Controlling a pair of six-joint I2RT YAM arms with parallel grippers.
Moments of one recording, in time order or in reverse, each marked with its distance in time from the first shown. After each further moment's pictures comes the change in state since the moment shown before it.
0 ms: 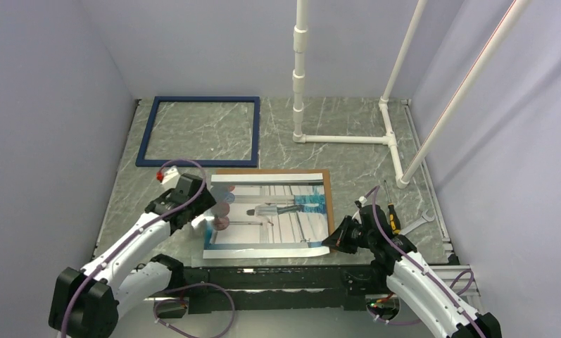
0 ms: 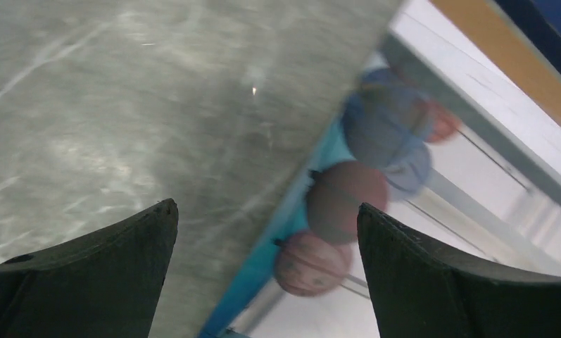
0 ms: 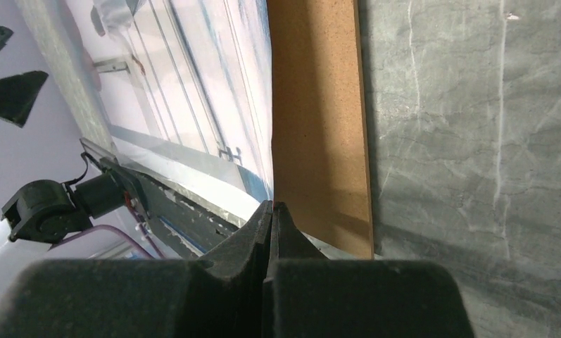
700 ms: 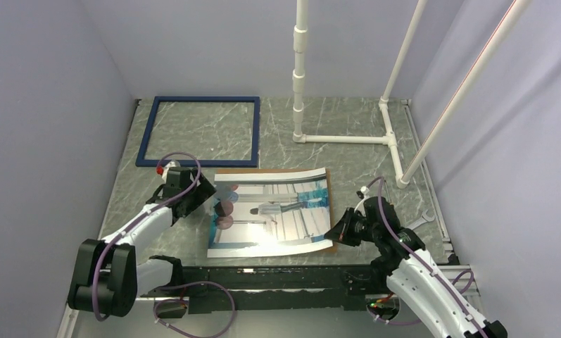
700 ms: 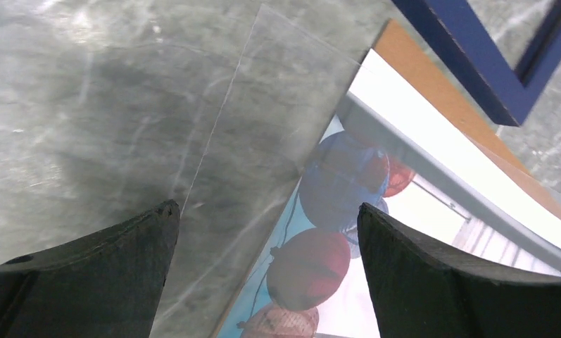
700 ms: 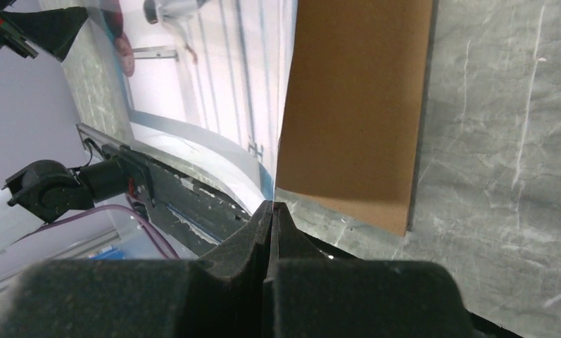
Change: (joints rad) left arm 0.275 0.181 -0.105 0.409 0.300 0.098; right arm 0.000 -0.017 0.155 -0.135 0.009 -0.097
